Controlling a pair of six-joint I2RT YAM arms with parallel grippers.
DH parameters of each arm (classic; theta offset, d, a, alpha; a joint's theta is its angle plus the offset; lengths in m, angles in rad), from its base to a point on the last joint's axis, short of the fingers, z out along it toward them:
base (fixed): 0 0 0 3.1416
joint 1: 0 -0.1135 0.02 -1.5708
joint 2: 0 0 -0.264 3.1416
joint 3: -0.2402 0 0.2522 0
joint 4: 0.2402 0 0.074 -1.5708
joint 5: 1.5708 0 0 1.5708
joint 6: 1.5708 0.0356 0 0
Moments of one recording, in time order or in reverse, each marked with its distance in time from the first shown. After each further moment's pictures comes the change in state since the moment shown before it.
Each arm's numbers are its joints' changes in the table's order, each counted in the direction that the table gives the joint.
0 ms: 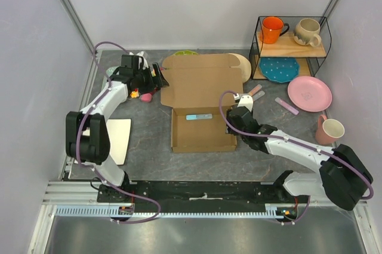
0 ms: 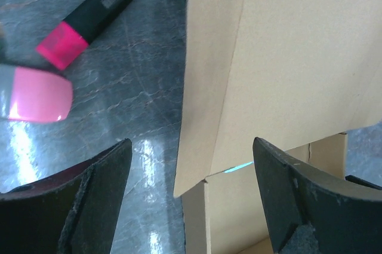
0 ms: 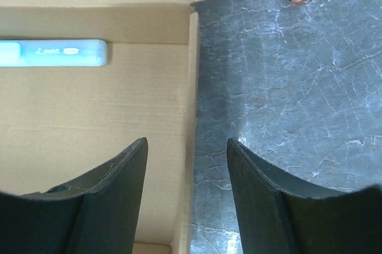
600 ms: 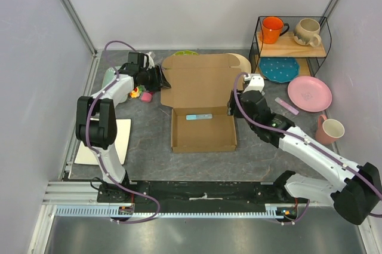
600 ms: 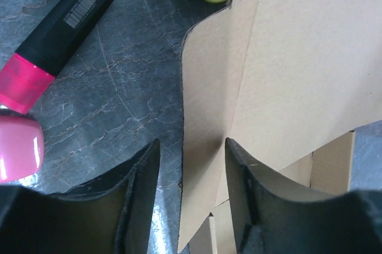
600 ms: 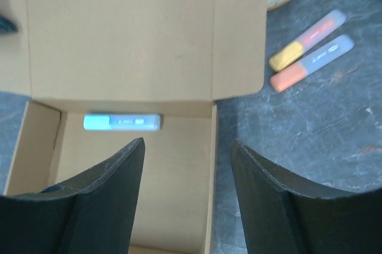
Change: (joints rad) left arm 0.000 -0.229 -0.138 0.006 0.125 0.049; right arm 0.033 0.166 -0.208 0.133 -0.014 -0.054
